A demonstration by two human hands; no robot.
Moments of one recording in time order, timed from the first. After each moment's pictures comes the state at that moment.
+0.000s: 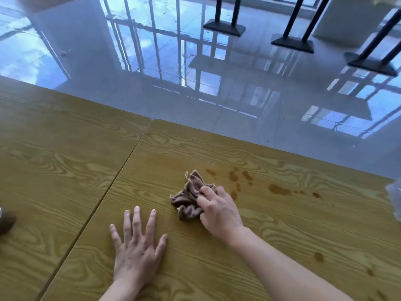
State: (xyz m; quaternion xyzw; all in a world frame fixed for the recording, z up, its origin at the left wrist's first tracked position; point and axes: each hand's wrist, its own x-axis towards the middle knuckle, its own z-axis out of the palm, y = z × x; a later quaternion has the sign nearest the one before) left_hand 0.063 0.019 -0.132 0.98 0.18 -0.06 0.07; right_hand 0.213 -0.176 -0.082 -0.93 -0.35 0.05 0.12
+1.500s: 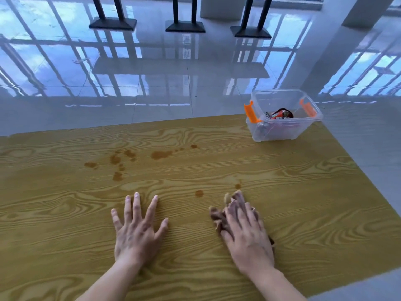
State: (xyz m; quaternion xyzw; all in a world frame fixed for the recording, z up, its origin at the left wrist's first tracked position) left_hand 0.108 -0.226 -0.136 1.00 -0.02 -0.04 0.05; right_hand 0.037 -0.513 -0.108 -0.99 0.03 0.08 0.05
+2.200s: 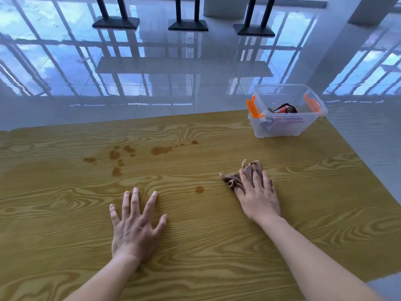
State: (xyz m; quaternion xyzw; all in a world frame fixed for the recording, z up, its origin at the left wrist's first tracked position) left_hand 0.108 -0.227 -0.136 1.00 -0.01 -0.03 0.05; right_hand 0.133 -0.564 -0.115 -0.98 0.14 0.14 0.06
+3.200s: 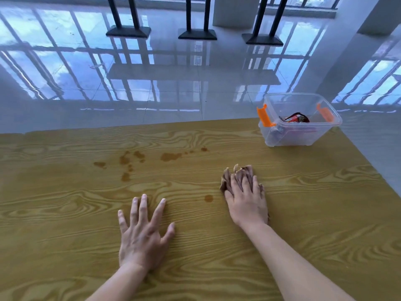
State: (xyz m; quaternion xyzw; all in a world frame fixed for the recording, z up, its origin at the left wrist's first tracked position) left_hand 0.106 -0.229 -0.133 1.00 -0.02 -0.02 0.08; right_hand 0.152 -0.503 -0.109 -0.99 0.10 0.11 0.07
